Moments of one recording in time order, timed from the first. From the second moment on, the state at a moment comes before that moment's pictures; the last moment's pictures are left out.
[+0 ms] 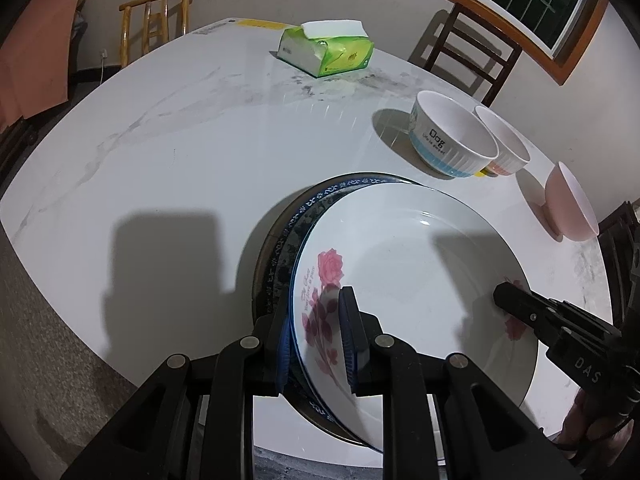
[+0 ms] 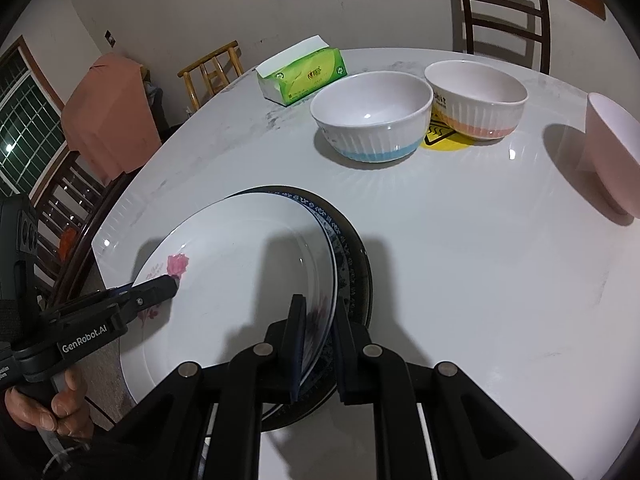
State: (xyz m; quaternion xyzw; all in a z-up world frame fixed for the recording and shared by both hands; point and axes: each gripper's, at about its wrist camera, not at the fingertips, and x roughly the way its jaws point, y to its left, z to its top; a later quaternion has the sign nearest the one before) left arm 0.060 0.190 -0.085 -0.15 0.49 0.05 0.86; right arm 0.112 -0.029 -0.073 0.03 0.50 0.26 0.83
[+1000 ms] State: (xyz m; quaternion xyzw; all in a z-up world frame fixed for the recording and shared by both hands) left arm 0.069 0.189 -0.091 -0.15 0.50 0.05 0.85; right arm 0.121 -0.018 -0.083 0.02 0.50 0.25 0.83
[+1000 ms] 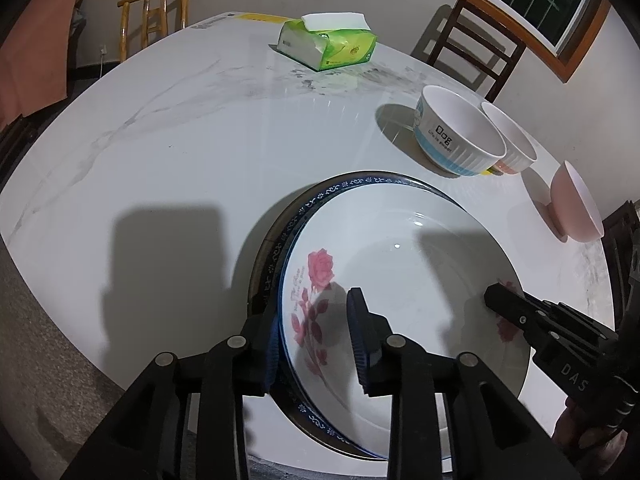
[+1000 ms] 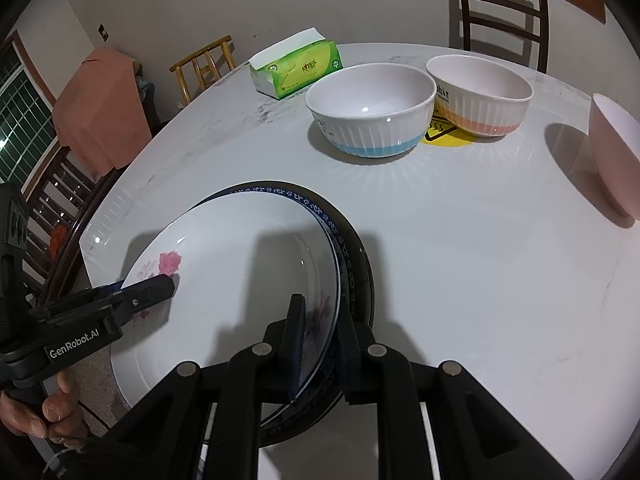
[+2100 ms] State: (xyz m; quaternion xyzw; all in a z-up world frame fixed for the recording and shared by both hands) left arm 0.070 0.183 -0.076 -0.12 0.48 0.07 0.87; right arm 0.111 0.003 -0.066 -0.06 0.48 0.23 0.85
